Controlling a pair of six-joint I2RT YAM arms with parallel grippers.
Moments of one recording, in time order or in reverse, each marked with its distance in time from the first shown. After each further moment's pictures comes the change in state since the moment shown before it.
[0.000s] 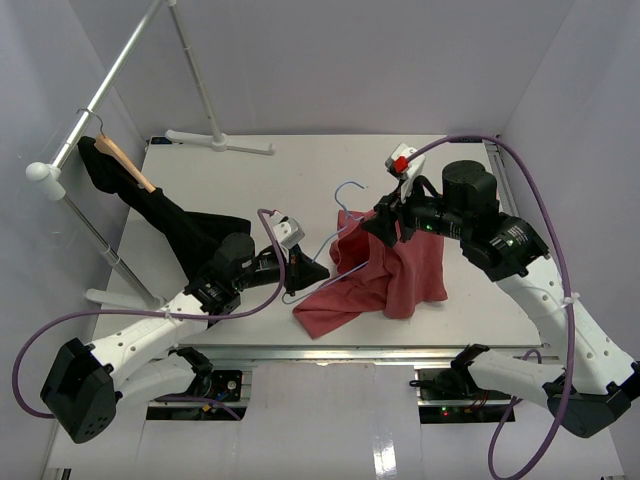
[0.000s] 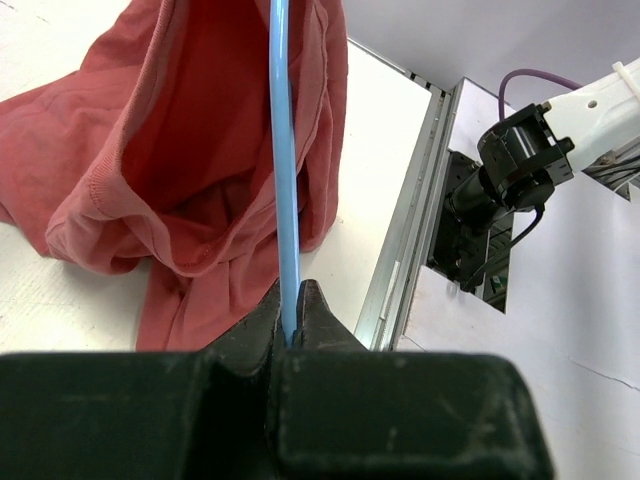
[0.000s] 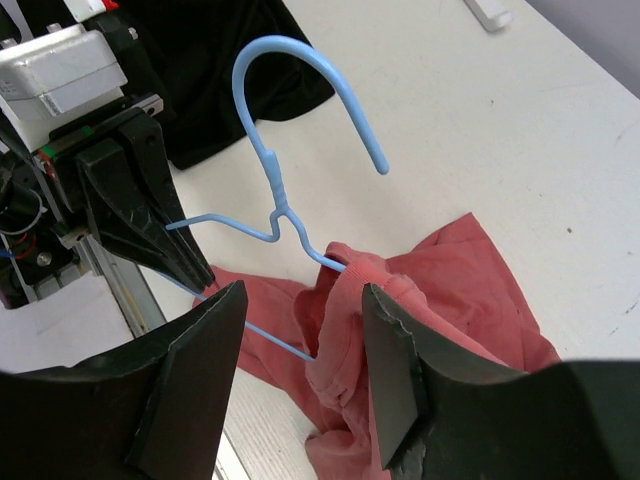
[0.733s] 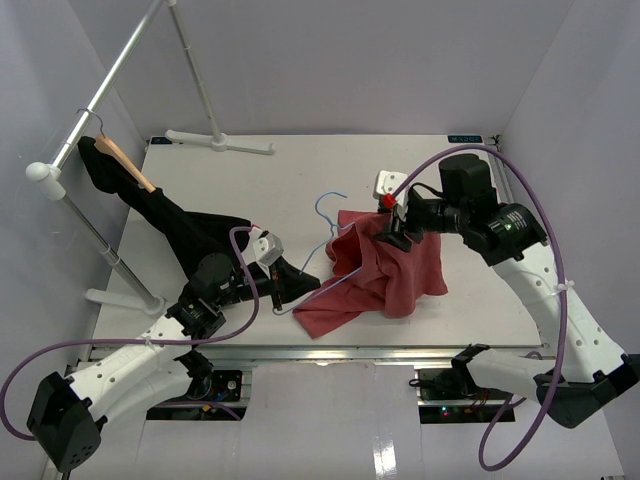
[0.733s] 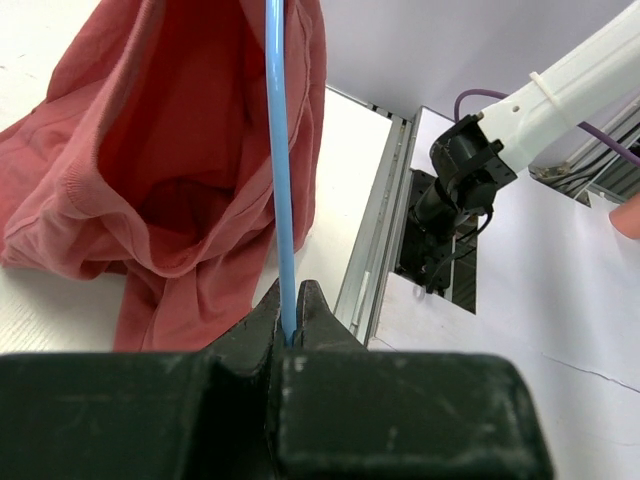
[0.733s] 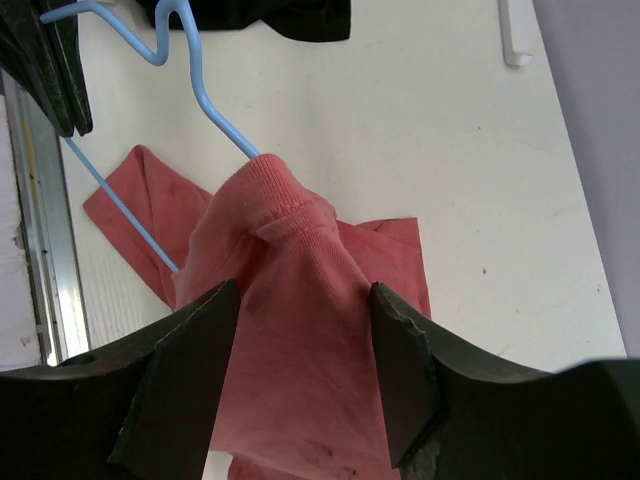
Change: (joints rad) left arm -0.003 -0.219 -0.132 0.062 0.024 -0.042; right arm -0.085 0.064 0.057 -0.217 -0.203 -0.599
